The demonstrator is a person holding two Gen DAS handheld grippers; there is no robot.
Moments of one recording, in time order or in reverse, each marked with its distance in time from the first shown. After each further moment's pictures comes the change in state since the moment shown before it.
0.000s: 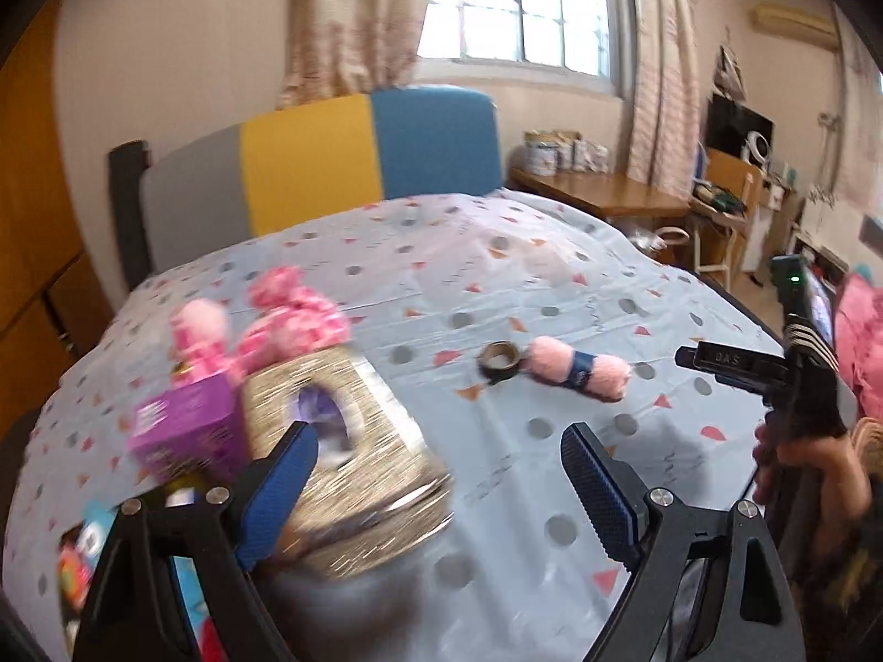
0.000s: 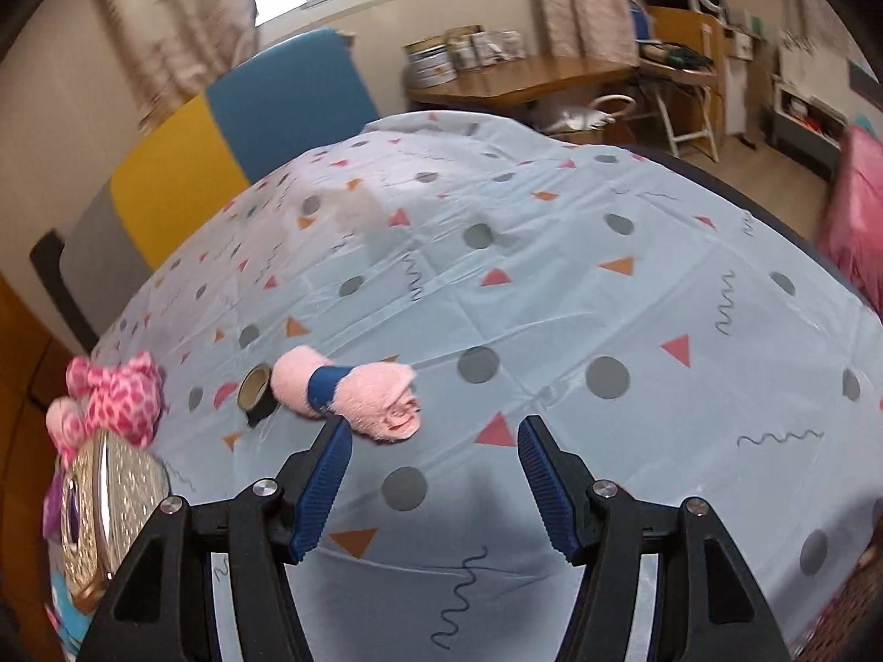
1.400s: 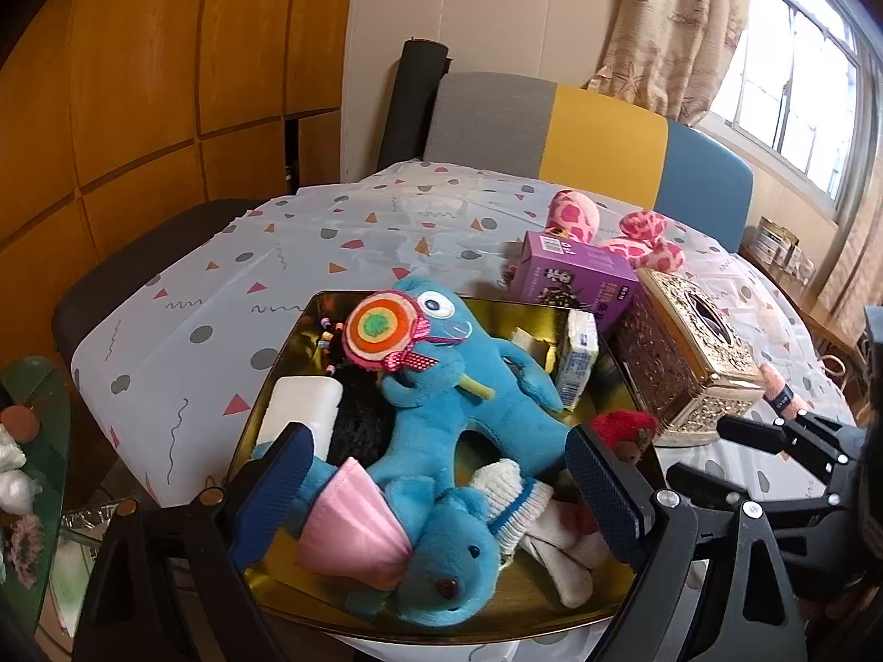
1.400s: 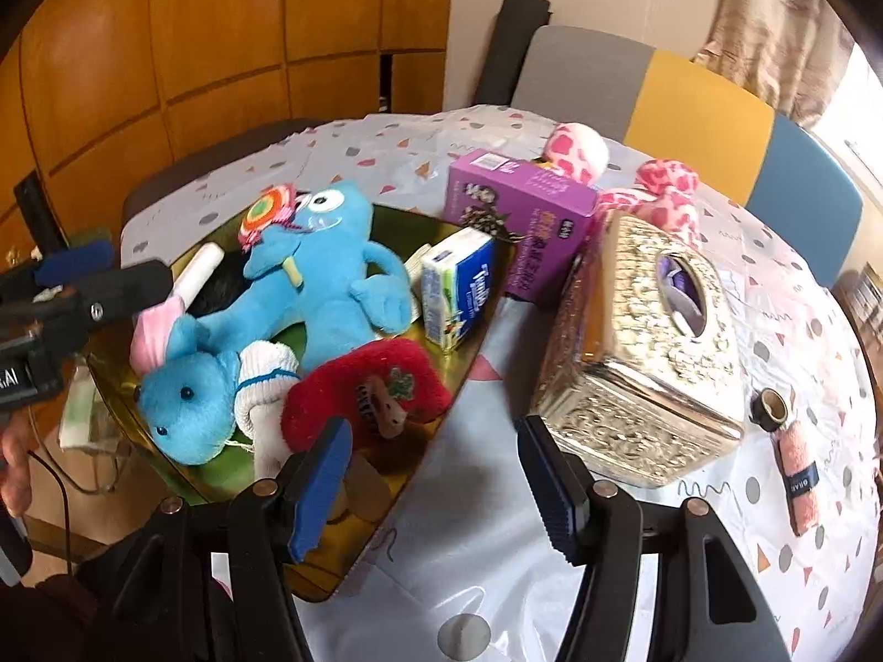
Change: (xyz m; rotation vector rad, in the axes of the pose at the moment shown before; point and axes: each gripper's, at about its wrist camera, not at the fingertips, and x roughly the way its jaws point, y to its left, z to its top) left arm -0.120 0.199 -0.177 -0.513 0.013 0.399; right arm -0.088 0.284 -0.246 -1.126 0.143 0.479
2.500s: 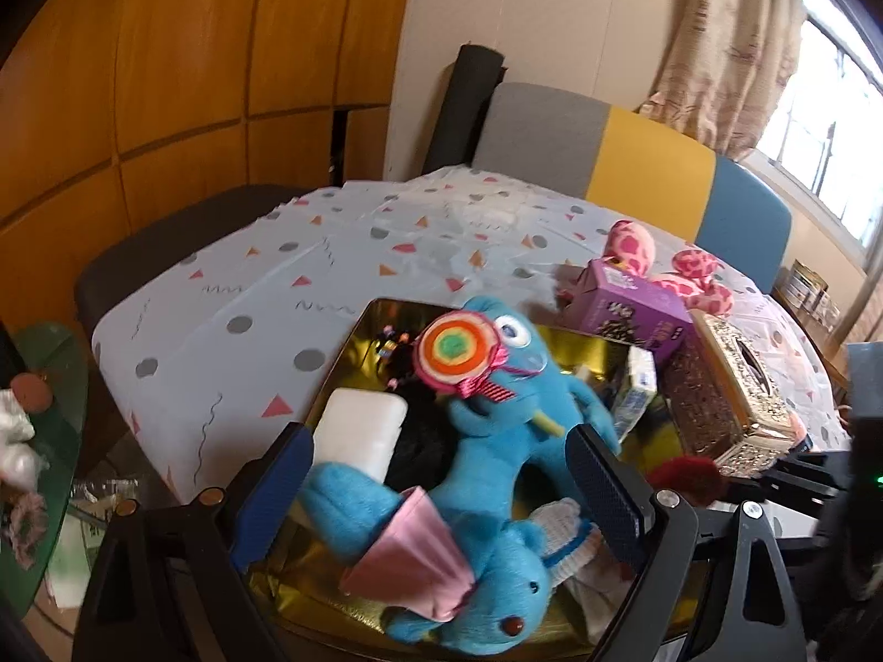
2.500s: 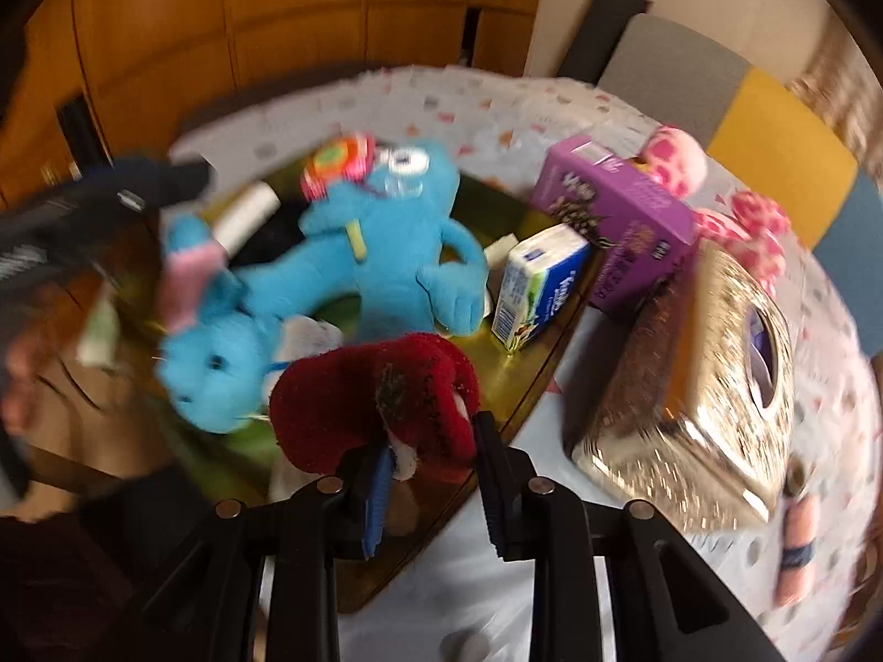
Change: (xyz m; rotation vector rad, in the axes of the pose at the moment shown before) left arm 0.010 0.040 0.011 -0.113 -0.011 0.058; right arm 0.037 0.035 0.026 -0.212 0.165 0.059
